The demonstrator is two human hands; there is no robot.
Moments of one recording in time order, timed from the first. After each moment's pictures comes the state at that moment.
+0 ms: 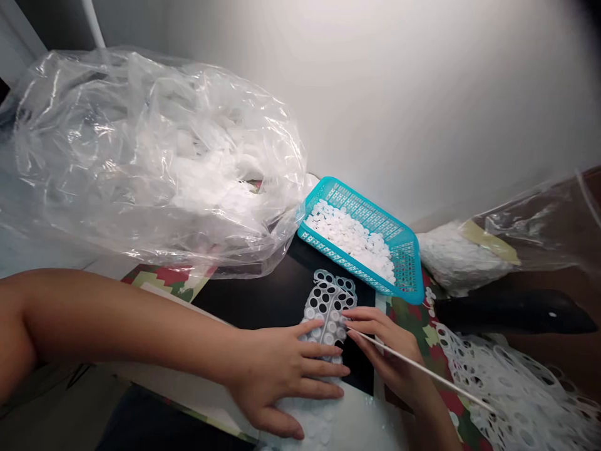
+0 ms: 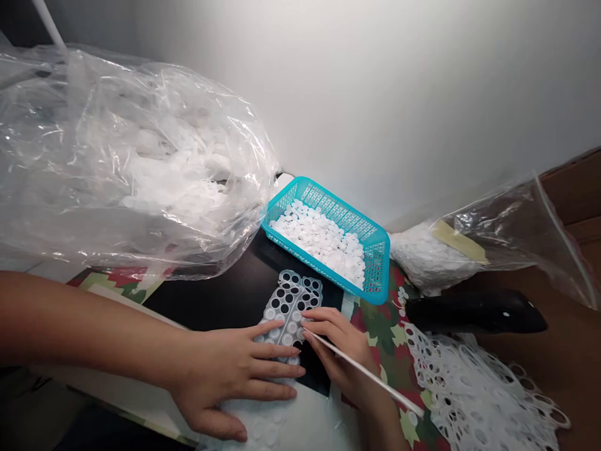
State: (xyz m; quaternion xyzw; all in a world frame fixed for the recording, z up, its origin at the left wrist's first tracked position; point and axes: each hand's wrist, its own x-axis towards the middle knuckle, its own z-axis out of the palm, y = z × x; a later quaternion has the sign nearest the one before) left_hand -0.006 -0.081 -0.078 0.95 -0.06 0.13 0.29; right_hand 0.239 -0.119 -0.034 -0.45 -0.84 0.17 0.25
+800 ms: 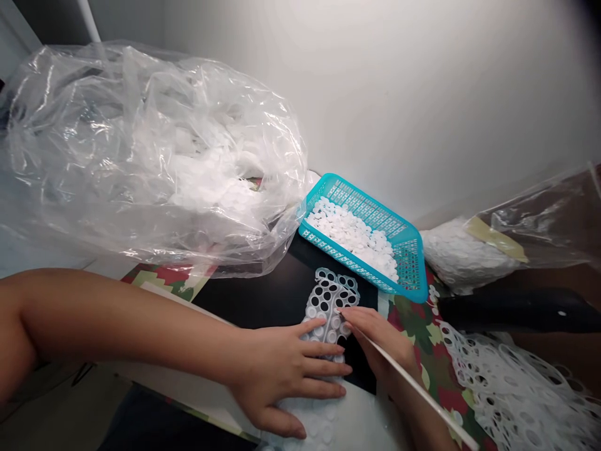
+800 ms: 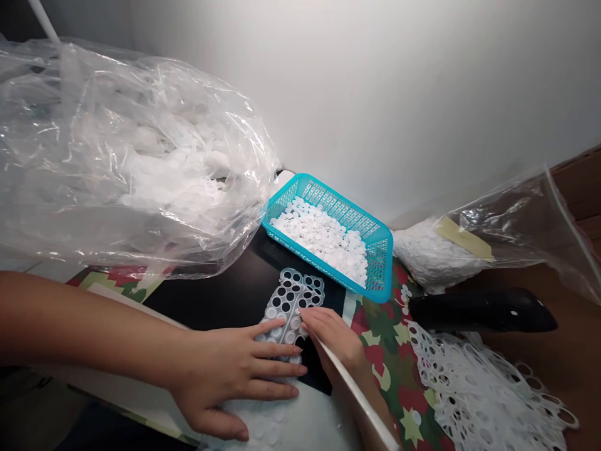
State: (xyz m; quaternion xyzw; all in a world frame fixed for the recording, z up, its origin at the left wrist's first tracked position) left_hand -0.005 -0.082 -0.083 0.95 -0.06 0.15 0.27; right_hand 0.233 -0.117 -0.055 -0.45 -0.85 0.09 0.27
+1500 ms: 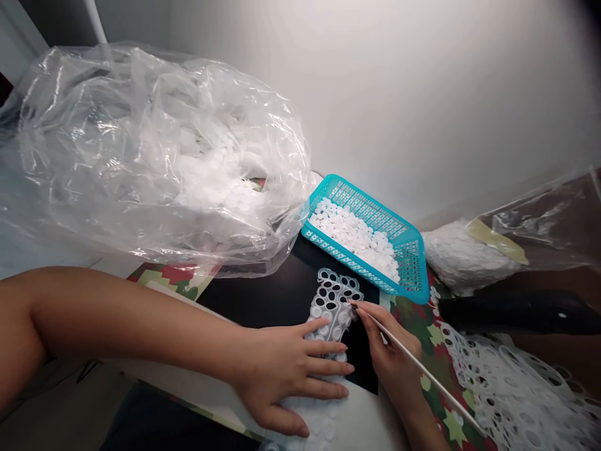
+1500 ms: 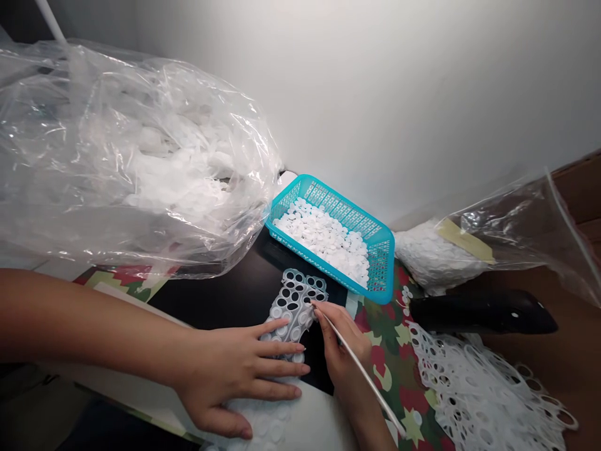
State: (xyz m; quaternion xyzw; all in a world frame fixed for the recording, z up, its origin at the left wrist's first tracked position) left_hand -0.005 -0.082 -0.082 0.95 -0.05 0.16 0.25; right_hand 0.223 -0.125 -0.061 -0.58 -0.74 0.08 0.34
